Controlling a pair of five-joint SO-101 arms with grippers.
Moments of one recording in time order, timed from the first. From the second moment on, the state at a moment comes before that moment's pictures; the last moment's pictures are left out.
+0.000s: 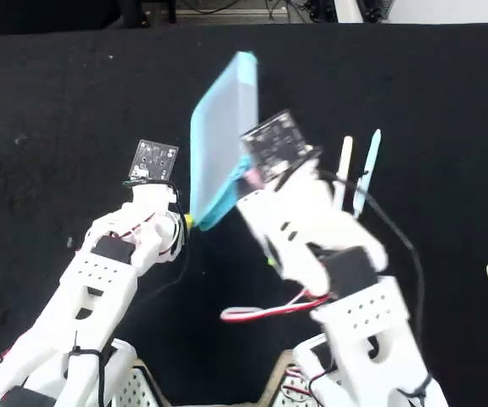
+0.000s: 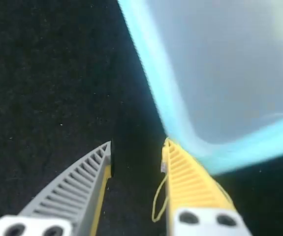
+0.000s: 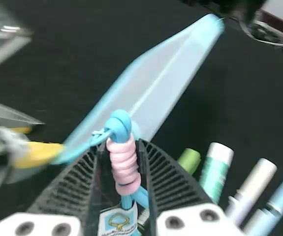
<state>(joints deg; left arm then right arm) 10.6 -38.8 66.2 31.2 1.6 -24.5 -55.2 49.5 50.5 12.8</state>
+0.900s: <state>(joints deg) 2.6 -38.1 66.3 31.2 1.6 -41.1 -55.3 59.2 47.6 11.9</state>
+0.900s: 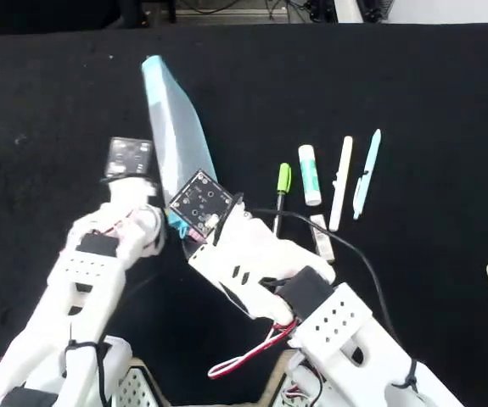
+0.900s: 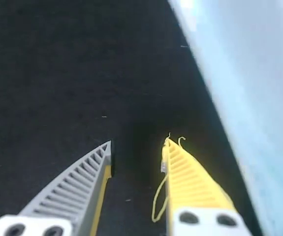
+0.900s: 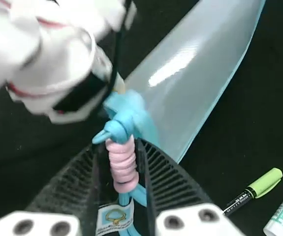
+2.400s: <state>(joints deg) 8.8 -74.7 59.4 71.3 -20.8 -35.0 -55.3 65.8 47.6 17.8</state>
